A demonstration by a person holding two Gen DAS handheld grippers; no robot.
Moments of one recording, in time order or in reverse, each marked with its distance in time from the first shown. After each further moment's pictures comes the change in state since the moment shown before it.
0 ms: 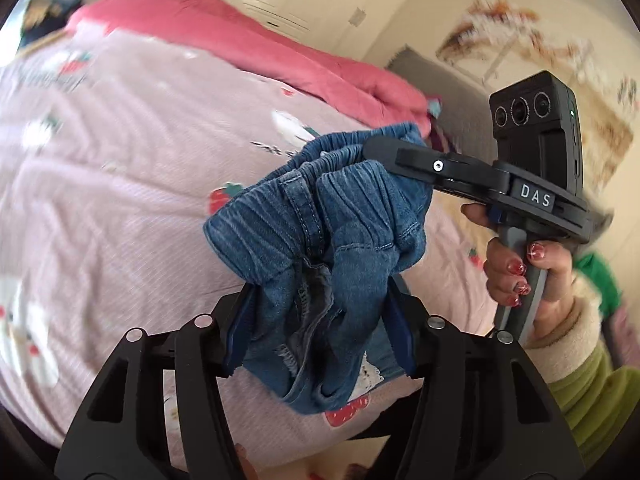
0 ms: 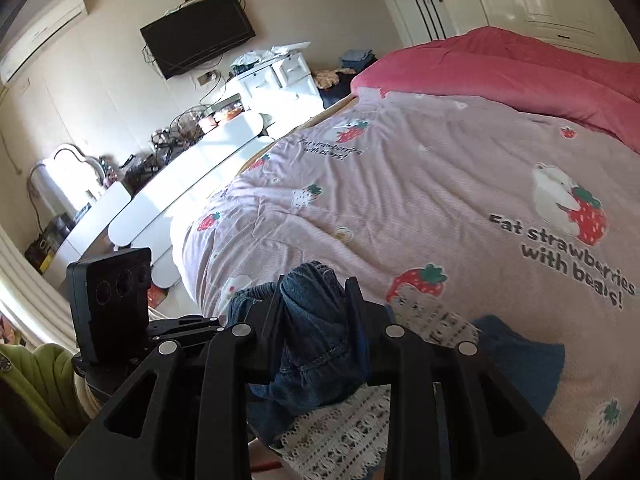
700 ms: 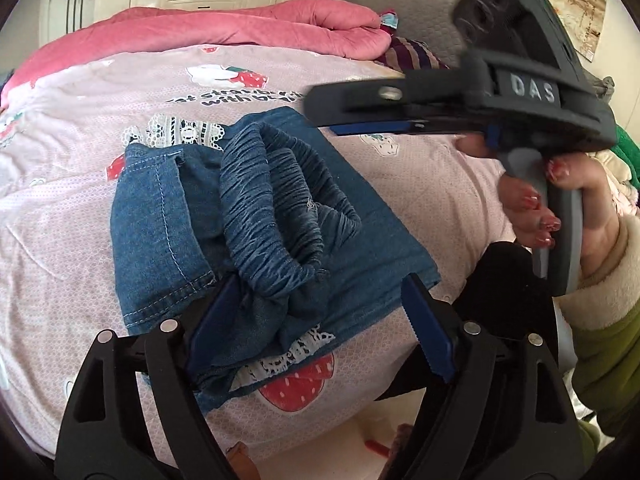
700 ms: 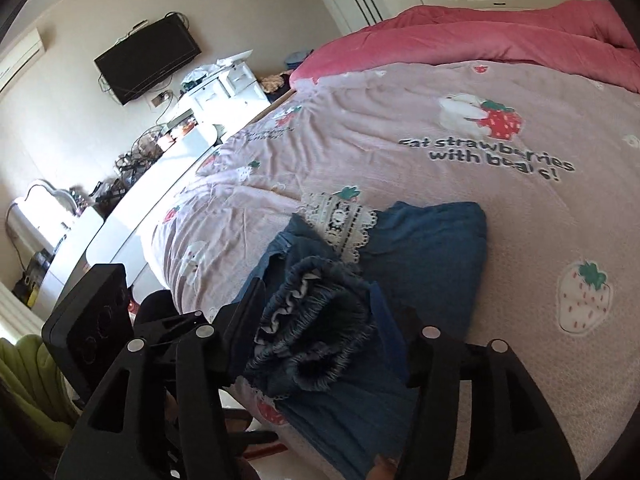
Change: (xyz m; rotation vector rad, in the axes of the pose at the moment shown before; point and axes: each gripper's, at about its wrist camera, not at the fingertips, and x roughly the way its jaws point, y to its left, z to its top) left arm 0.061 -0.069 -0.074 0.306 0.158 0.041; right arm -0.019 -0.029 -0.081 0.100 0.032 -0.084
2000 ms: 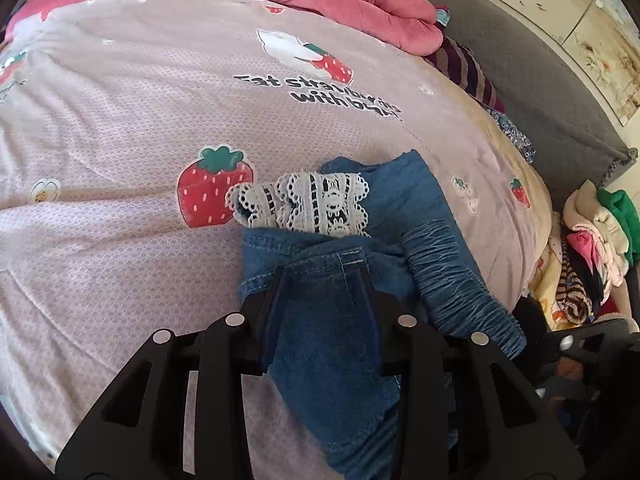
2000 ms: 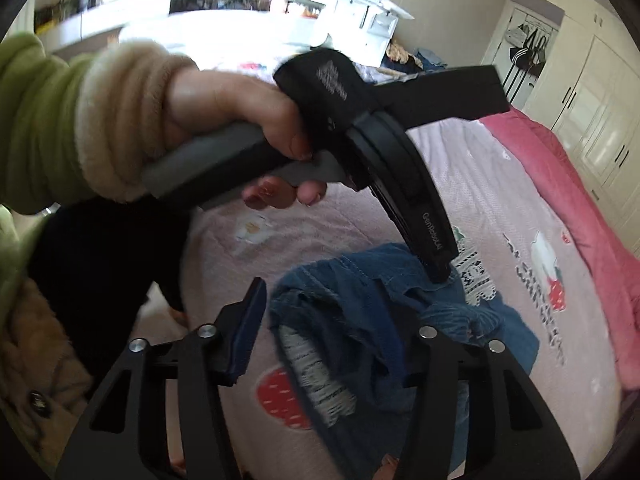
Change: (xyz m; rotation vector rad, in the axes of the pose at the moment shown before) left arm 0.027 0.128 0.067 -0.199 0.152 -0.067; right arm 0.072 0.141 -0.050 -0.826 0.170 -0.214
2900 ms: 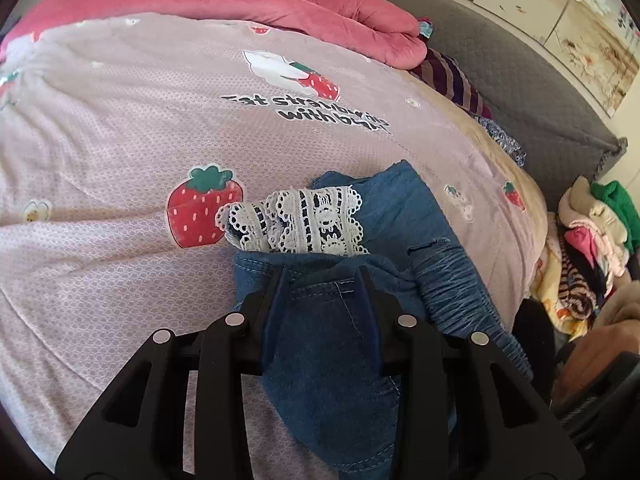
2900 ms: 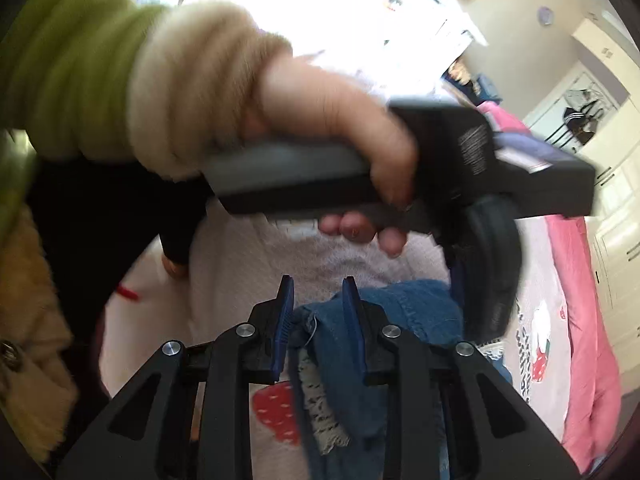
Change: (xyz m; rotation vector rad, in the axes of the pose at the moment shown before) left arm 0.002 -0.005 -0.006 0.072 -0.081 -0.002; right arm 0.021 0.045 0.014 -0.316 0.087 0.047
